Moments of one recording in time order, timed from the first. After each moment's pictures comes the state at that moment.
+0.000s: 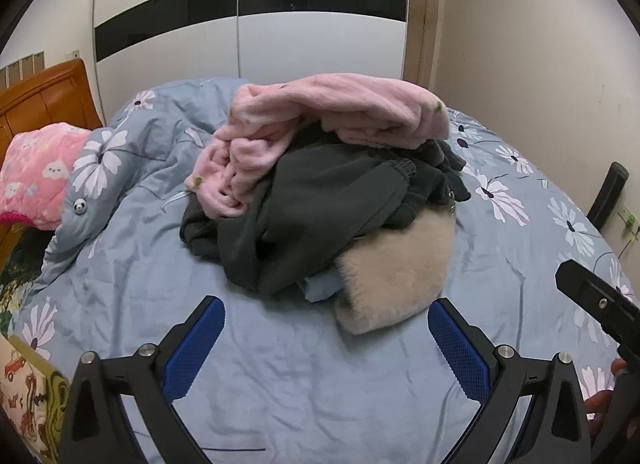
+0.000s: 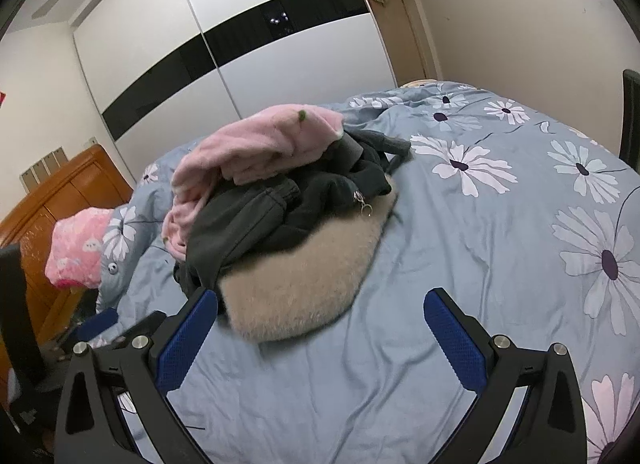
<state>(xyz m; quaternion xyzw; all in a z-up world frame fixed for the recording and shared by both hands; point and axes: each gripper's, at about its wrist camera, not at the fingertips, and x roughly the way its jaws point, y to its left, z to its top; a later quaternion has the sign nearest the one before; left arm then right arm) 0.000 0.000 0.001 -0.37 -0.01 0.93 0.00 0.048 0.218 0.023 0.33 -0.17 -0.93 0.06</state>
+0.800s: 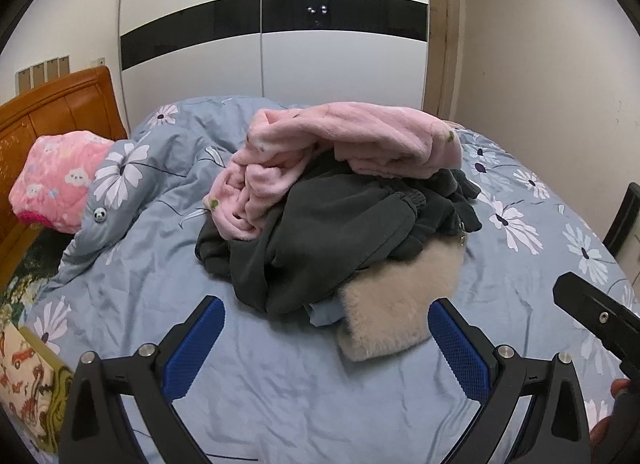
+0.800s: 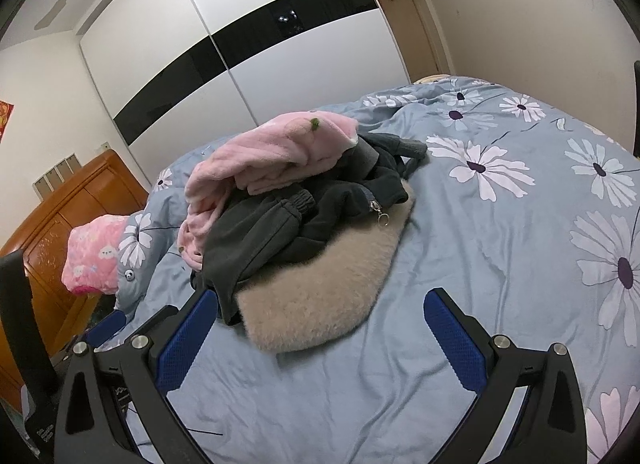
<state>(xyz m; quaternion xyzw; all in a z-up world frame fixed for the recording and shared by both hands) -0.008 0.011 0.021 -0.33 -0.03 0.94 -0.03 0.029 0.219 0.035 0.32 -0.17 -0.93 0.09</state>
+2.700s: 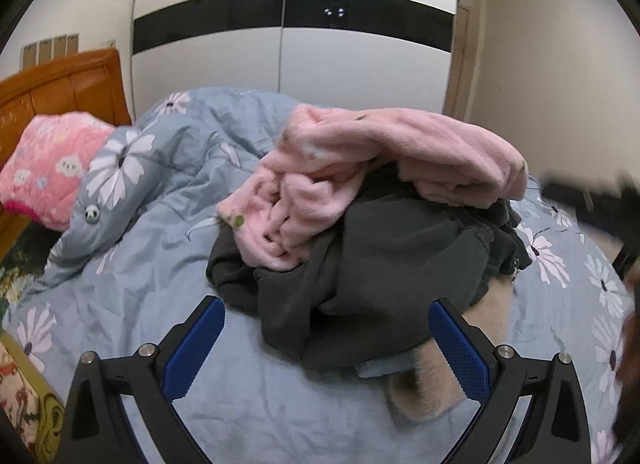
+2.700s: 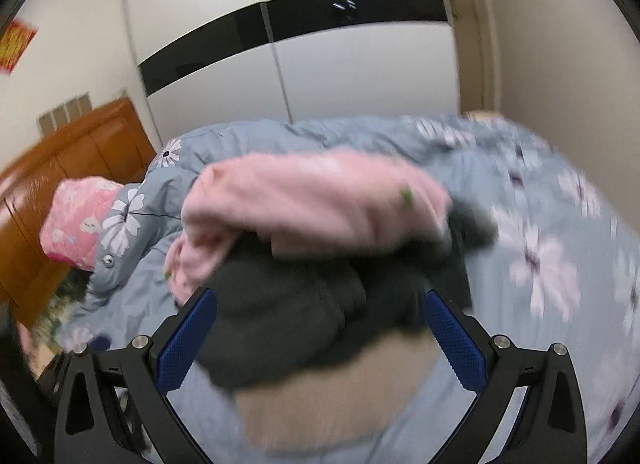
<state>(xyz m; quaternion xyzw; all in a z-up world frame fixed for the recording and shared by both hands) -0.069 -0.065 -0.006 -0.32 -0.07 0.94 -0.04 -0.122 0.139 0.080 0.31 -0.02 -0.94 0.14</state>
